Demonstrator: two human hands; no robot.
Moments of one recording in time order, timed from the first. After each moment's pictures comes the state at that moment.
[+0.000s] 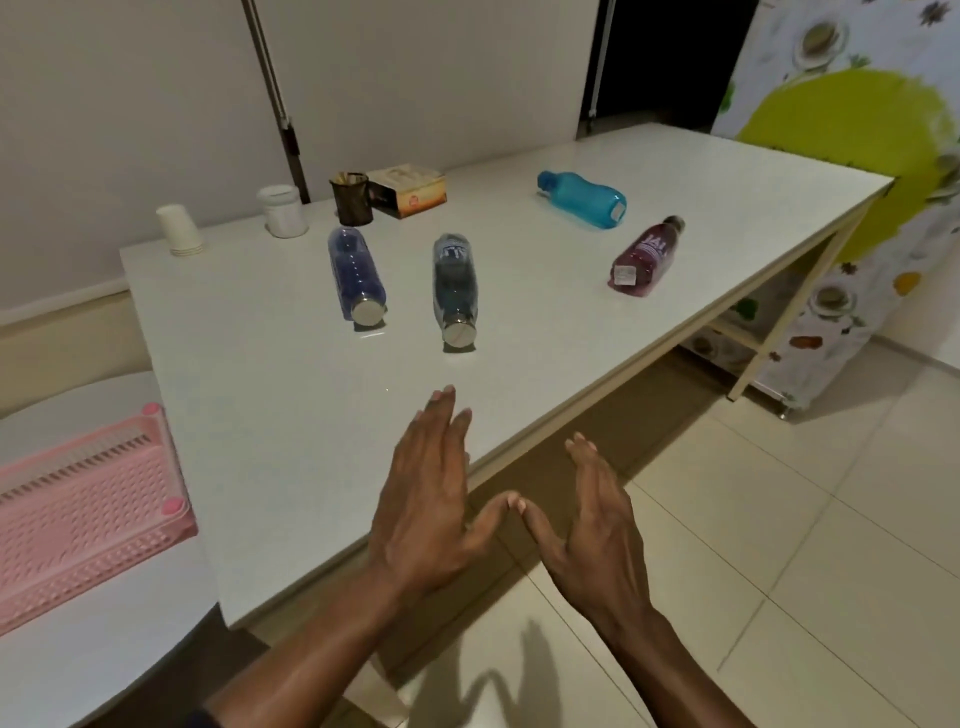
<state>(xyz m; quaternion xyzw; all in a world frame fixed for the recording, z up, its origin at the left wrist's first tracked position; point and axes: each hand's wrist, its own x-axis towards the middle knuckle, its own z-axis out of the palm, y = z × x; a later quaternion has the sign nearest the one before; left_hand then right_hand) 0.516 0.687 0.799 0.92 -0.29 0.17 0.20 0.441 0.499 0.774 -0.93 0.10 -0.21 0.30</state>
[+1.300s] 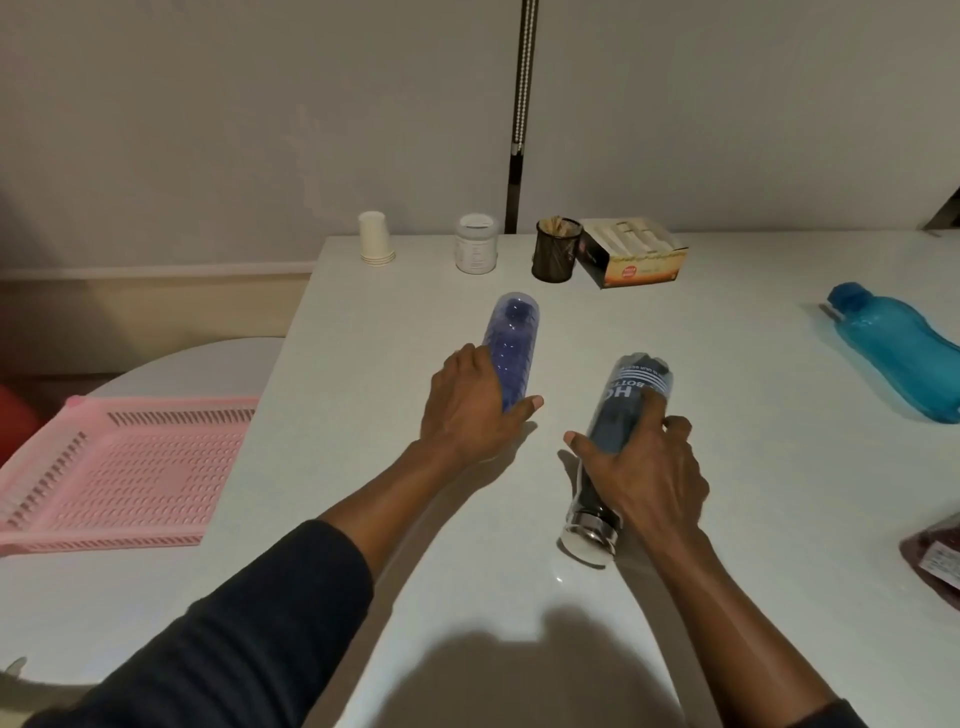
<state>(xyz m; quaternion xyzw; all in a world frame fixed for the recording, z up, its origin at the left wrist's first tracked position) 0.860 0.707 0.838 0.97 0.09 0.12 0.21 0.849 0.502 0.835 -0.97 0.05 -0.06 0.24</state>
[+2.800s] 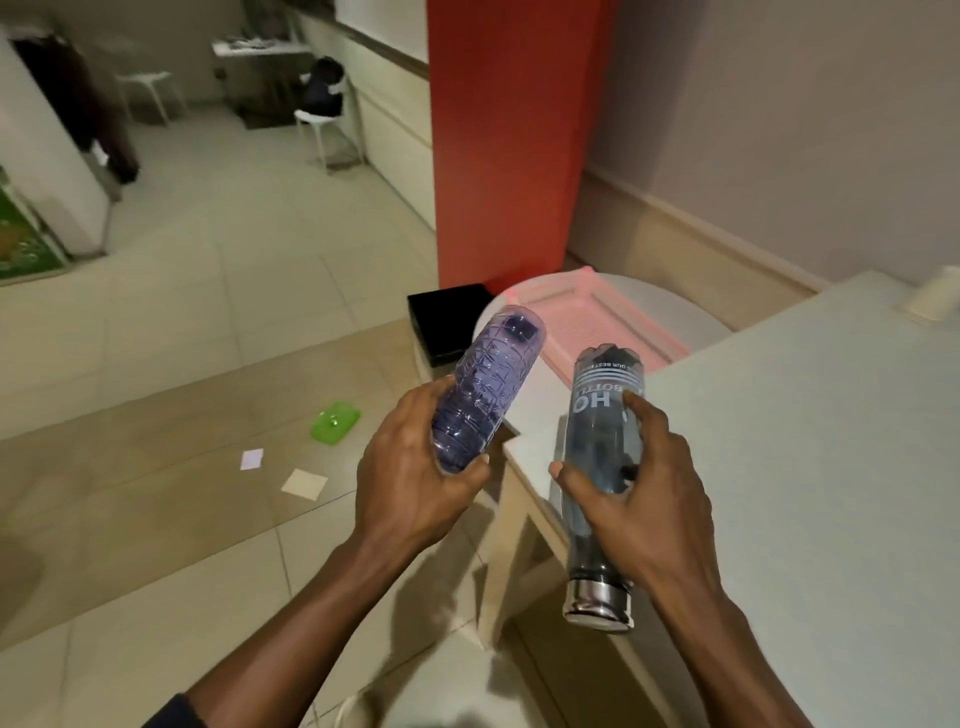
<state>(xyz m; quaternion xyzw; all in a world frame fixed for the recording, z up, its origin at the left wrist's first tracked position) 0.395 0.702 0.842 0.69 0.56 0.40 0.20 0.613 0.643 0.857 -0.74 -0.54 0.17 0.37</state>
